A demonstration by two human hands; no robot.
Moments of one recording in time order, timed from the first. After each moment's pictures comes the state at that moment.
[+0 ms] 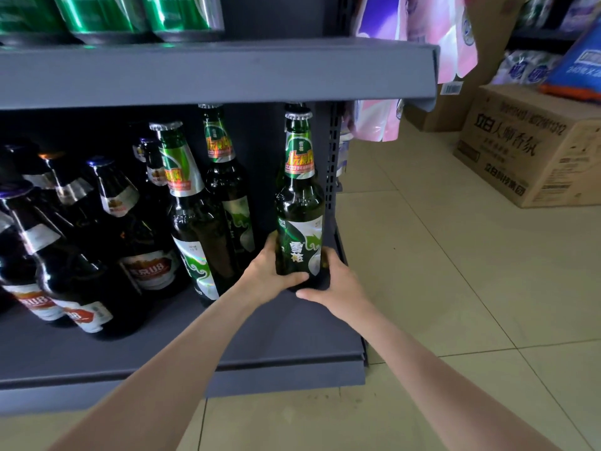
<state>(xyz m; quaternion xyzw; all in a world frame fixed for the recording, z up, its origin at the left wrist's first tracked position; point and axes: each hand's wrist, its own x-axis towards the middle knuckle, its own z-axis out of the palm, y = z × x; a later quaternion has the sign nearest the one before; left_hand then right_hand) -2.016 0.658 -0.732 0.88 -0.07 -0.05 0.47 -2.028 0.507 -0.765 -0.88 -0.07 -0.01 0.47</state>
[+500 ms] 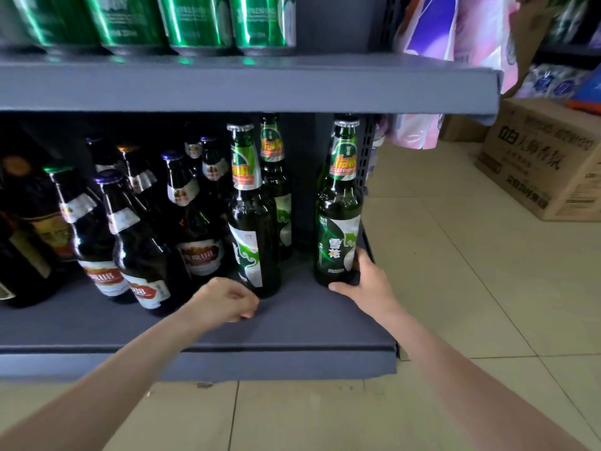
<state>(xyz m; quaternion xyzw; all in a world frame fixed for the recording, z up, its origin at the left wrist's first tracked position) -2.068 0.775 -0.736 0.87 0.04 -0.15 0.47 -2.037 0.522 -0.760 -0.89 -0.03 -0.03 0.45</state>
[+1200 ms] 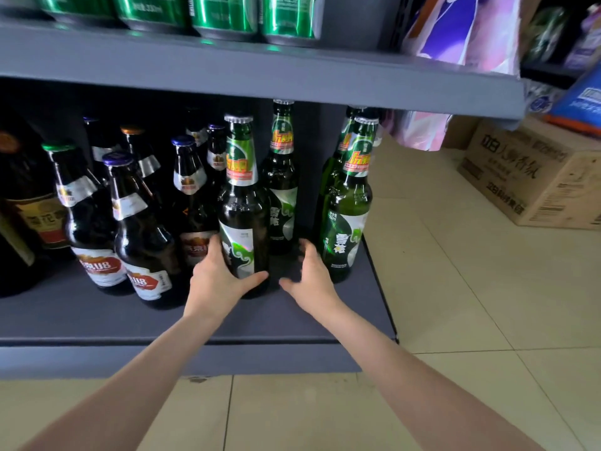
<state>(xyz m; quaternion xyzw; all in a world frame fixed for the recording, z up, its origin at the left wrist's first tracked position) -2.073 0.767 -0.726 0.88 0.07 0.14 0.44 -2.046 0.618 -0.750 -0.89 -0.05 0.01 0.46</state>
